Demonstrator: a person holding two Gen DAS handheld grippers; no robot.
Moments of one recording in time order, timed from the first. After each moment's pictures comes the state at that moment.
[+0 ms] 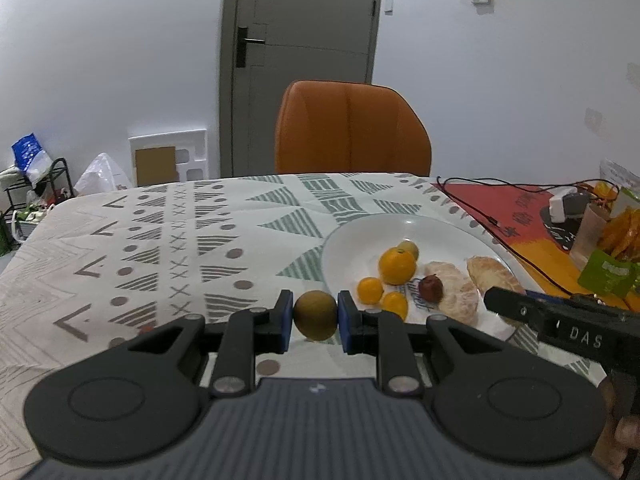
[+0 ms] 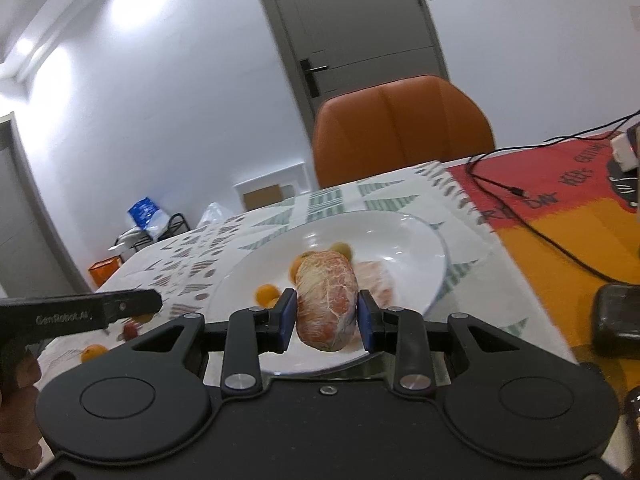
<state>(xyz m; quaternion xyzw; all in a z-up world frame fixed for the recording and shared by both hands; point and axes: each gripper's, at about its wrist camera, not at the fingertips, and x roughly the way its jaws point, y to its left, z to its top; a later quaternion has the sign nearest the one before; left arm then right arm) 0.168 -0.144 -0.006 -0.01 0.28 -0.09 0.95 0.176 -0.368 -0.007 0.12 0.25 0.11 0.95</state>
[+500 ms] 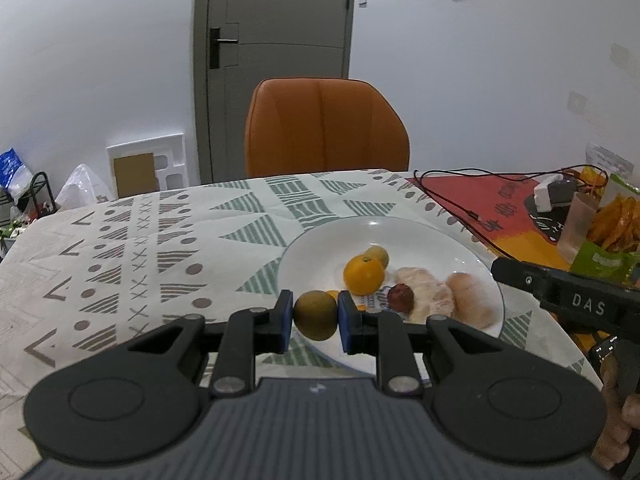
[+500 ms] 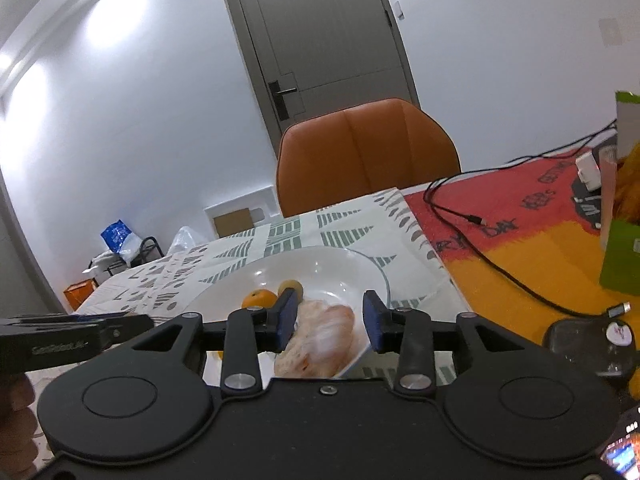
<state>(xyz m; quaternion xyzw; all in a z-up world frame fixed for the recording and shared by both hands) 0.183 -0.177 -0.004 0.01 0.28 -0.12 0.95 0.181 -0.396 -0.001 0.13 0.23 0.07 0.96</state>
